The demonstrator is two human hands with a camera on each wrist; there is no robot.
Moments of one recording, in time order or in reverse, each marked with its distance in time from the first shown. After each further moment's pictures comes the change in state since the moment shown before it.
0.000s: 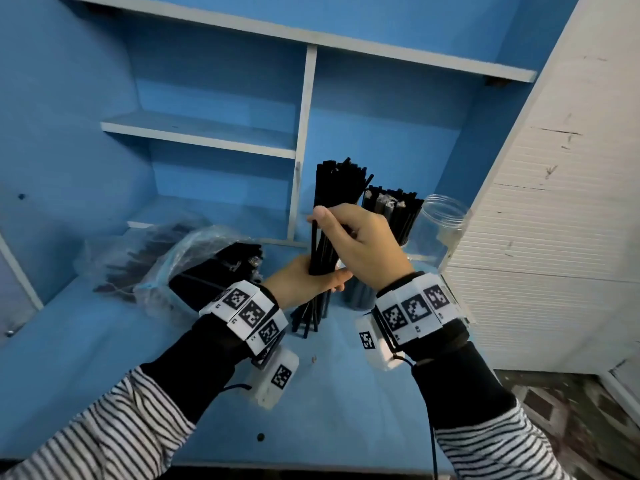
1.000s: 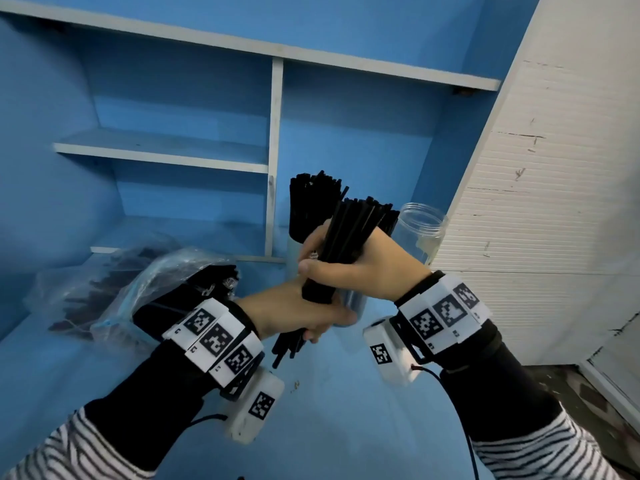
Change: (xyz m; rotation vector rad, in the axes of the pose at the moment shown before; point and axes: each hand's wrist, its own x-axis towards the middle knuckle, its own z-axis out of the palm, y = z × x) left_hand -0.019 0.040 -0.003 -0.054 -0.381 0.081; right_hand -0.003 -0.008 -0.045 0.200 -0.268 0.026
